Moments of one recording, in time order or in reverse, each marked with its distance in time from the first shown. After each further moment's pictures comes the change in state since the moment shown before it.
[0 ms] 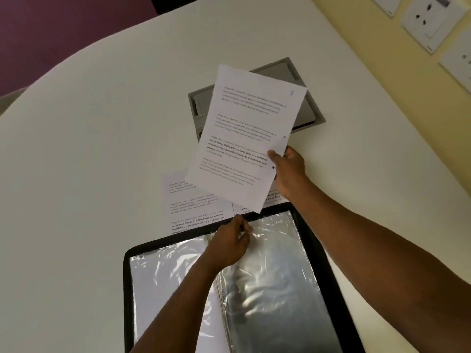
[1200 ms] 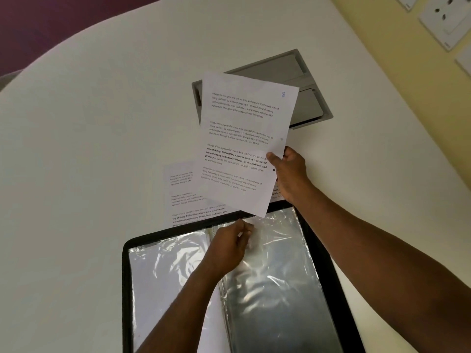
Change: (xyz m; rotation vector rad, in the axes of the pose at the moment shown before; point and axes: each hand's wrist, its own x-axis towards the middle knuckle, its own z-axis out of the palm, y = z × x) left_hand -0.018 -0.008 0.007 0.002 0.100 0.055; right_hand -0.007 0.017 0.004 -0.163 -0.036 -0.051
